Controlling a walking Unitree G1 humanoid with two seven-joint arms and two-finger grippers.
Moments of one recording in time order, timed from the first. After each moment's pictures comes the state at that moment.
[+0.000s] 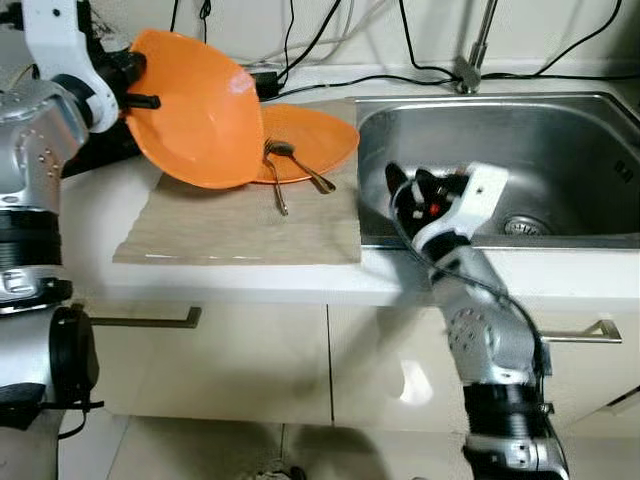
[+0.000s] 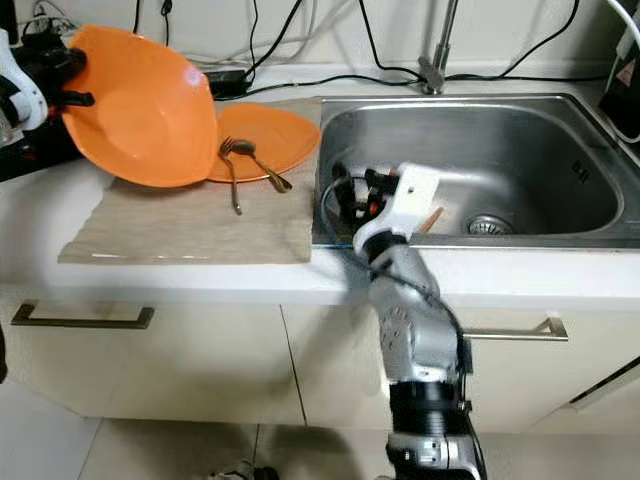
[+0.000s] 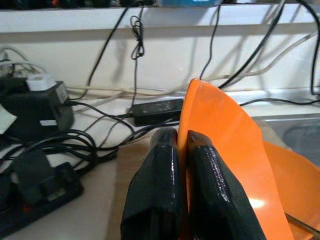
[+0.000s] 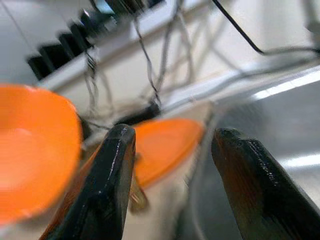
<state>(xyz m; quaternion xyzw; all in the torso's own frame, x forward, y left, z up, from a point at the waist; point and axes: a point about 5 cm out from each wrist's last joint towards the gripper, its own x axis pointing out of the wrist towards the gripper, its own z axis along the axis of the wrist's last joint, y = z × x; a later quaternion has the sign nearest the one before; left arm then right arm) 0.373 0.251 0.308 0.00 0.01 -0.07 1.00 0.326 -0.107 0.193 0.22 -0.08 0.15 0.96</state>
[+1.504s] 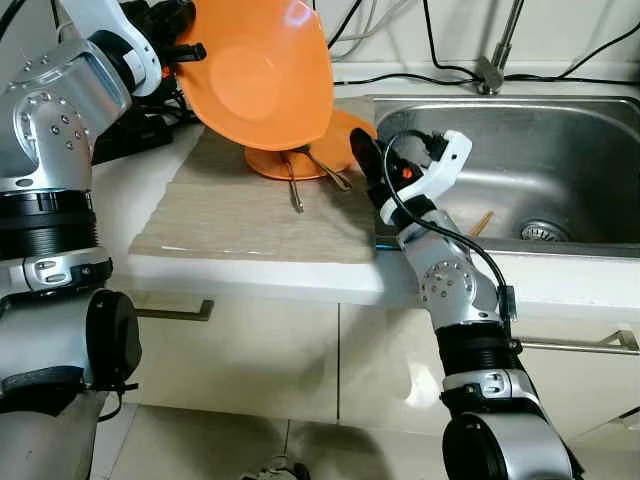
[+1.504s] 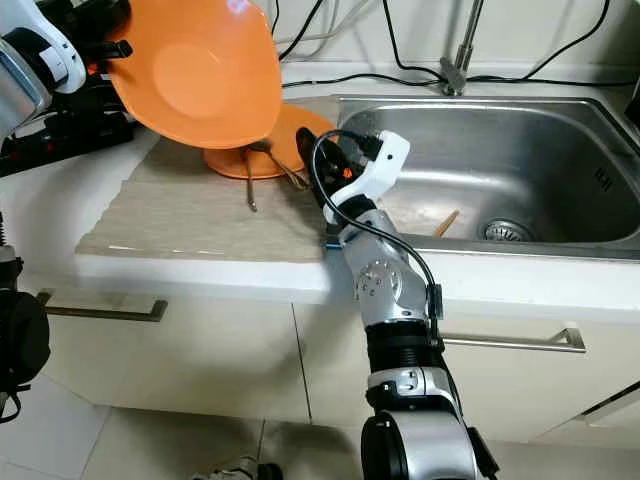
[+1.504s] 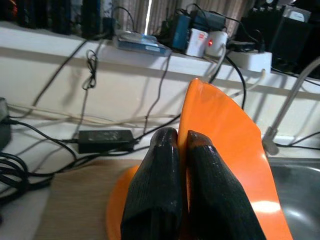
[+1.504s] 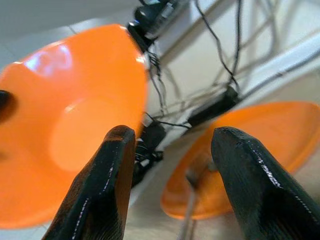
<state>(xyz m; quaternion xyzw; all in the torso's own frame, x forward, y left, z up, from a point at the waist) 0.369 0.201 0.343 -0.10 -0.05 -0.15 0.98 0.359 -0.071 0.198 0.34 -0.07 0.25 0.90</state>
